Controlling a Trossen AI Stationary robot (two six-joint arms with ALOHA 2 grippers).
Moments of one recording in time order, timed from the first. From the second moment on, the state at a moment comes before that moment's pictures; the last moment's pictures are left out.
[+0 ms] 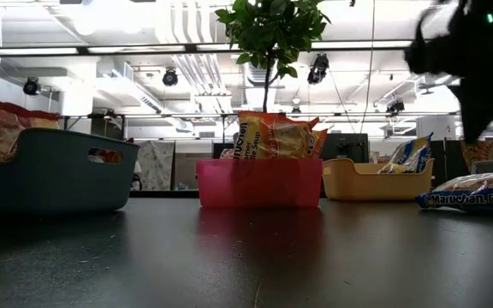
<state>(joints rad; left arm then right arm) -0.59 1.37 1.06 -0.28 -0.54 0.05 0.41 1.38 0.93 -1.17 0.26 1.31</state>
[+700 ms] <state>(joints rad) -0.45 1.40 1.05 -0.26 -0.54 0.01 0.41 1.40 0.76 -0.51 0.31 1.18</state>
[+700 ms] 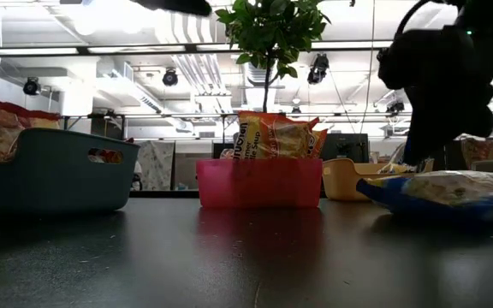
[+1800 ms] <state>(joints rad) -0.42 1.64 1.05 -0.03 -0.54 -0.07 0.44 1.53 0.76 -0.02 0.32 1.02</state>
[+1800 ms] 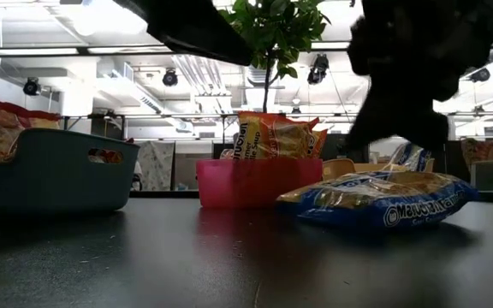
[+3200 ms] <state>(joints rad) -0.40 2.09 1.14 0.39 -0.50 -0.06 0.40 1.30 0.72 -0.47 0.16 1.15</state>
